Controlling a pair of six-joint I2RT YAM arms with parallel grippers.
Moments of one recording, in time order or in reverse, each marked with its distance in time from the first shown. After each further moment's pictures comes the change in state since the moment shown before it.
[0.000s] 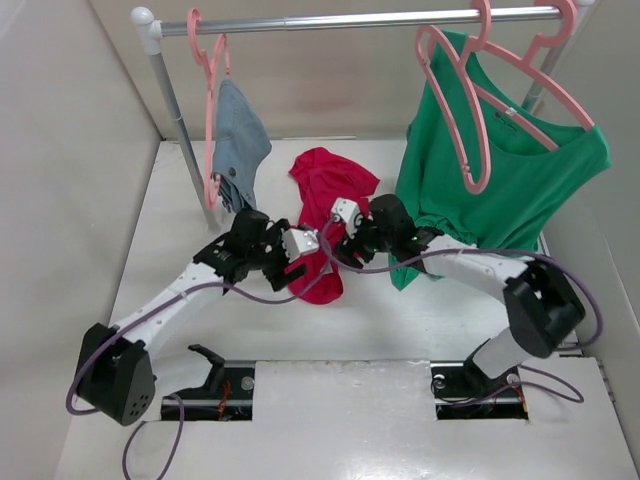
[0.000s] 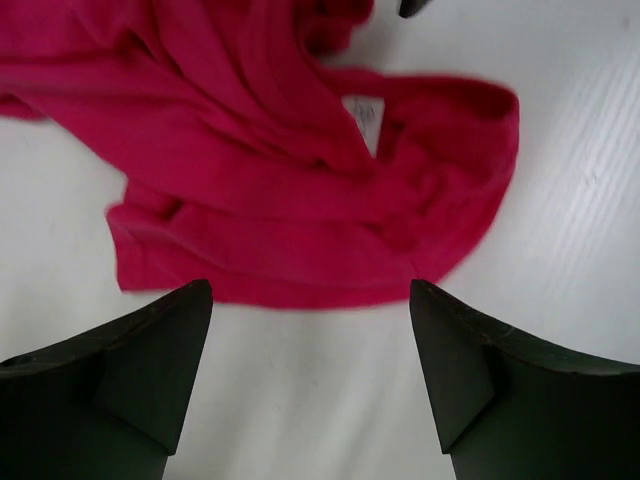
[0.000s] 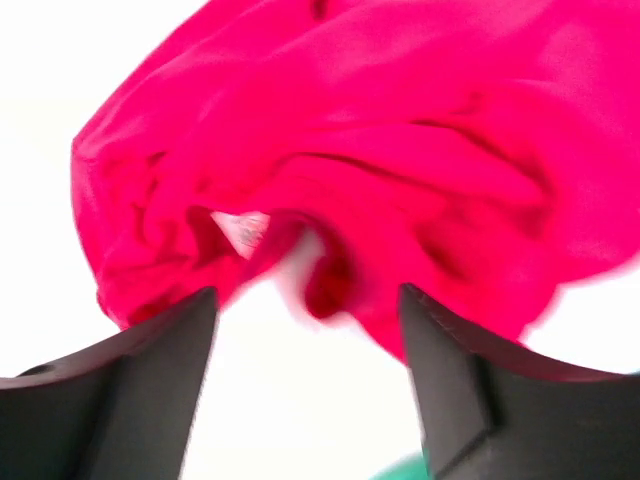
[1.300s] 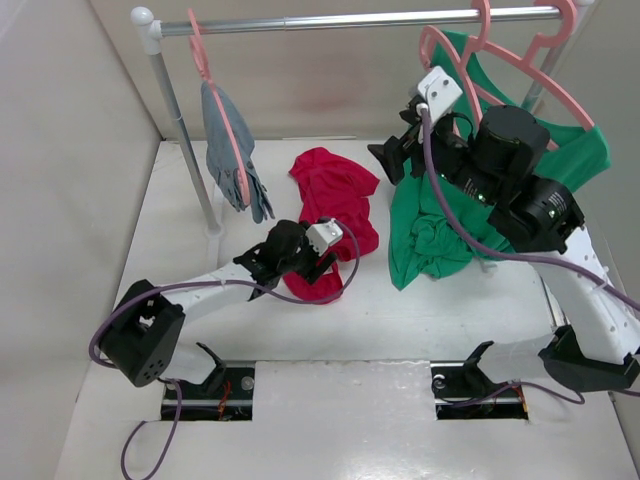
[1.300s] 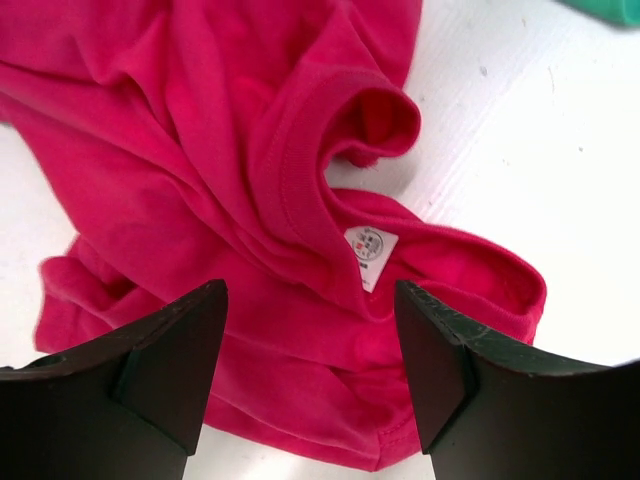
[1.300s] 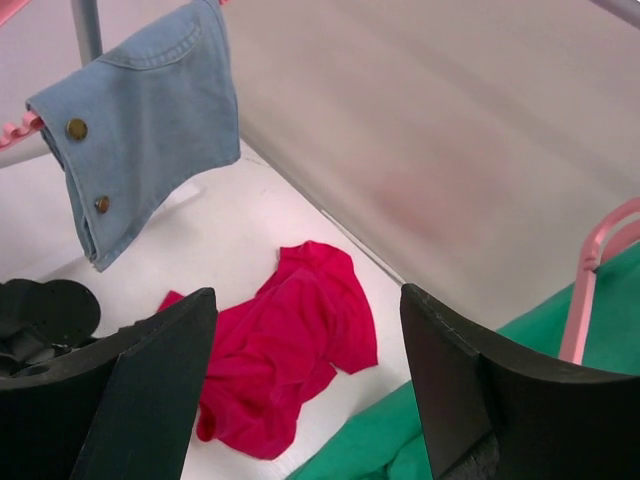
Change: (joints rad) left arm -0.205 0.245 -0.068 0.493 -0.283 -0.402; right arm 0.073 -0.256 0.943 -0.550 0.377 0.042
